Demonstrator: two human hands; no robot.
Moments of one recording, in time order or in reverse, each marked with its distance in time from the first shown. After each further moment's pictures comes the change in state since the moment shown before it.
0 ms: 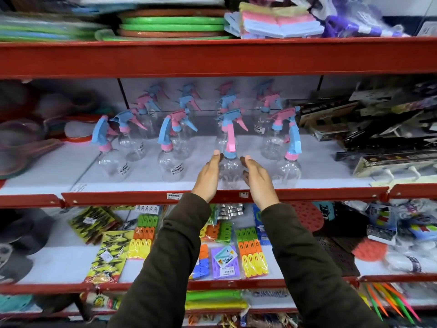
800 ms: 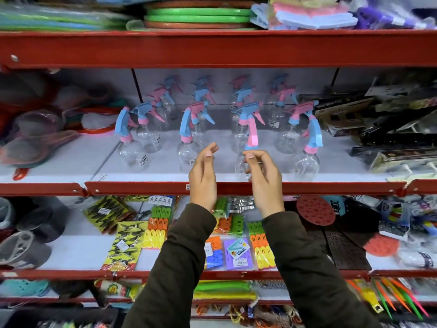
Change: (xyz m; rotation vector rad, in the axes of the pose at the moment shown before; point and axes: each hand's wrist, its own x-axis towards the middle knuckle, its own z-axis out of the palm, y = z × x) left_hand -0.050 -0.009 -0.042 -0.073 0.287 0.285; right_hand -0.052 -0.017 0.041 -0.002 0.135 -0.304
